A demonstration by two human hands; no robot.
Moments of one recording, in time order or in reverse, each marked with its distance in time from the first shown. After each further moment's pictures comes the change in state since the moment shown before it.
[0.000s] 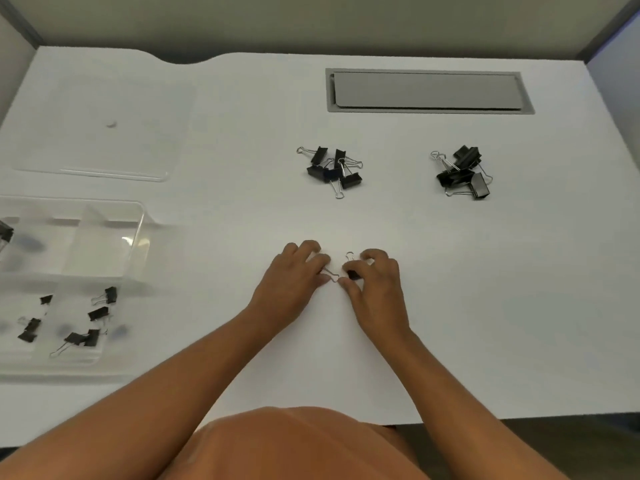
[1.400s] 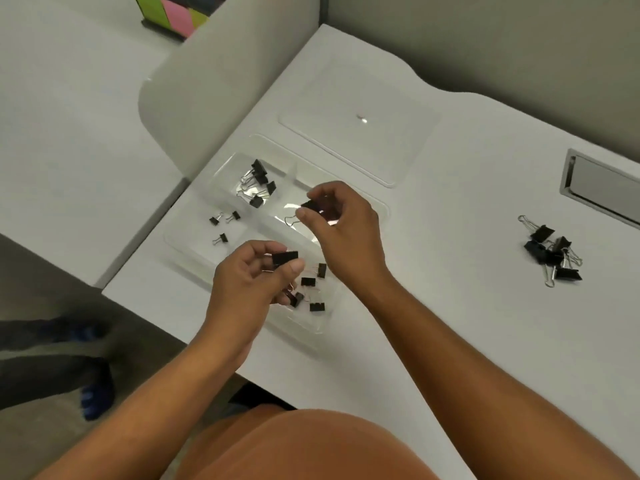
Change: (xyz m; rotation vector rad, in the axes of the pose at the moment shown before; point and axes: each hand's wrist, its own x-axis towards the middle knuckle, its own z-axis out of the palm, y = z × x) left_hand -0.235 -0.160 -0.211 -1.318 0.738 -1.066; right_hand 0.017 -0.381 0.162 0.510 -0.394 -0.327
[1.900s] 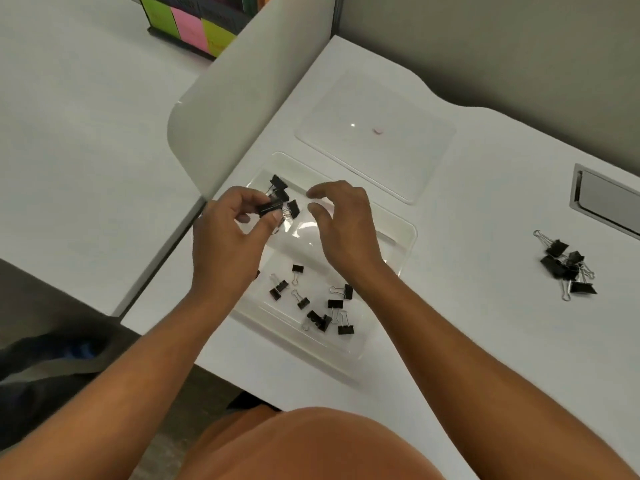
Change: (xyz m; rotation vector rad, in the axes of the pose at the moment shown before) left_hand 0.092 0.048 -0.052 0.550 0.172 0.443; right_hand 0.056 0.009 0.057 -0.388 0.029 -0.092
